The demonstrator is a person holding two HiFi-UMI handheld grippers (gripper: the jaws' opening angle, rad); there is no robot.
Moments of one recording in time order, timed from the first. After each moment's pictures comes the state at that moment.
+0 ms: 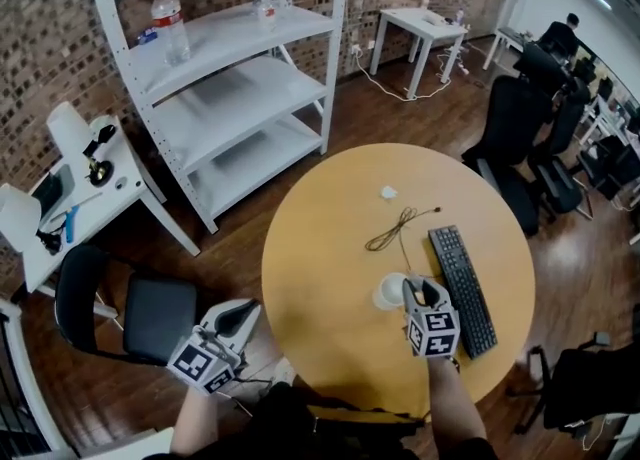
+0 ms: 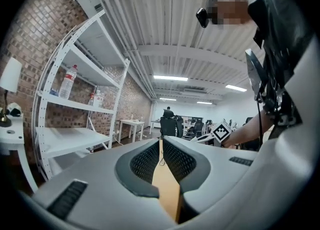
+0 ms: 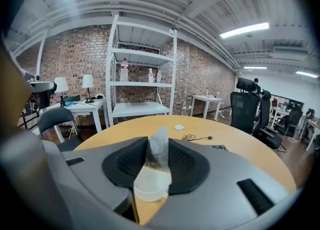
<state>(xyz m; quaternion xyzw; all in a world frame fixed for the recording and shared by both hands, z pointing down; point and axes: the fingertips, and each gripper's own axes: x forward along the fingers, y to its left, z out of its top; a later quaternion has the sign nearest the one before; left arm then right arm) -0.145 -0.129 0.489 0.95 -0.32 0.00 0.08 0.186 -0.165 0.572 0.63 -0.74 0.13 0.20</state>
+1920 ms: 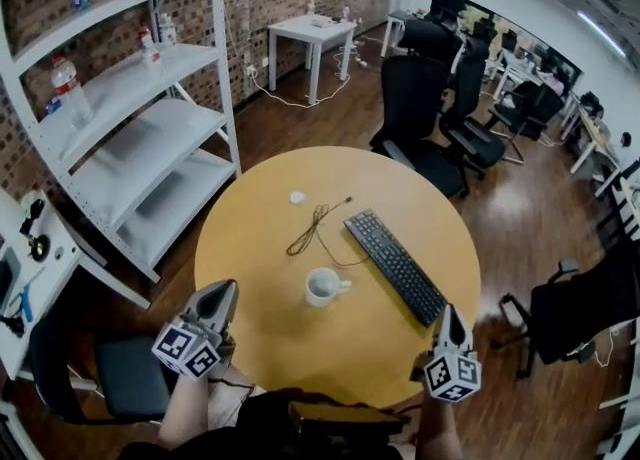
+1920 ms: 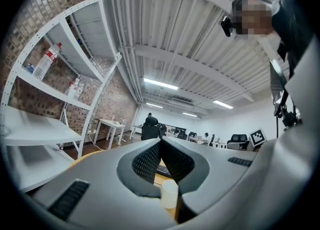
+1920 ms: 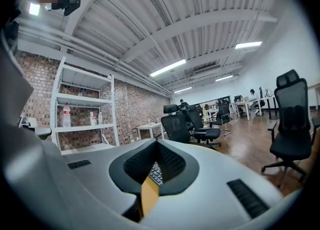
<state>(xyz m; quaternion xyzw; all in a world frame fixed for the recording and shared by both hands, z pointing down) -0.037 -0.174 0.449 0.97 -0.22 -0.06 0.11 0.333 0.065 0.474 0.85 -0.51 0.08 -0.07</state>
